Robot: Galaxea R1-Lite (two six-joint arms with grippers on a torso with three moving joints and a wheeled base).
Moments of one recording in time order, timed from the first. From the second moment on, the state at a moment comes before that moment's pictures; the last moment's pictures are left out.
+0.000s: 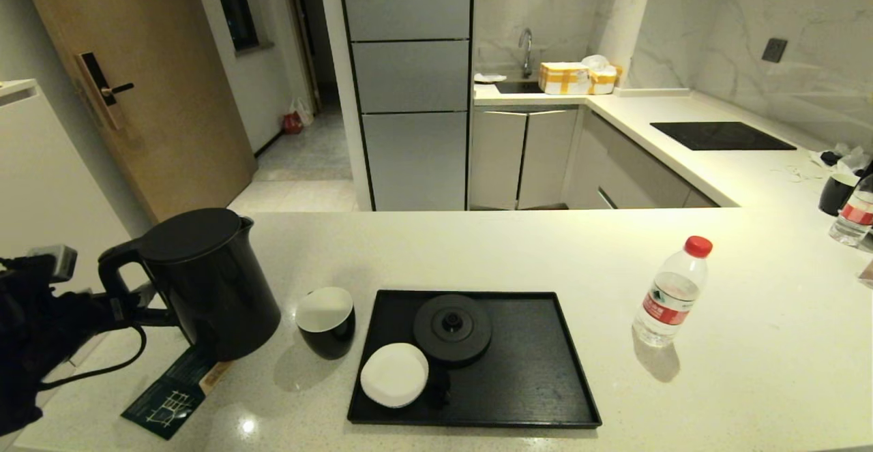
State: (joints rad) left arm 0.52 2.05 -0.53 -1.27 -0.28 0.11; right arm 0.00 0.00 0.00 0.00 0.01 -0.03
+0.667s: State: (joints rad) left arm 0.52 2.05 -0.47 -1.31 -0.21 0.12; right arm 0.00 0.00 0.00 0.00 0.01 -0.03
